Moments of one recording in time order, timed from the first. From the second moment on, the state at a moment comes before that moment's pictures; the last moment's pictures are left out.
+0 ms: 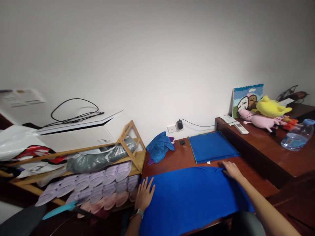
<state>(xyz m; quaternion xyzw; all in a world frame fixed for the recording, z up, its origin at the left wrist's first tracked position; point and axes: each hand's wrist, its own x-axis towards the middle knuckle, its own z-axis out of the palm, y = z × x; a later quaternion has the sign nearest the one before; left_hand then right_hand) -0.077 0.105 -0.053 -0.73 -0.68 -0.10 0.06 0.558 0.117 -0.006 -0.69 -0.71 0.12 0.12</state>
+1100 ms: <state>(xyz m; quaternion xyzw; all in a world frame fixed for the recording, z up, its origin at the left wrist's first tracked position) -0.071 0.111 -0.038 -0.74 -0.66 -0.07 0.09 0.539 0.138 -0.023 -0.72 -0.65 -0.09 0.22</state>
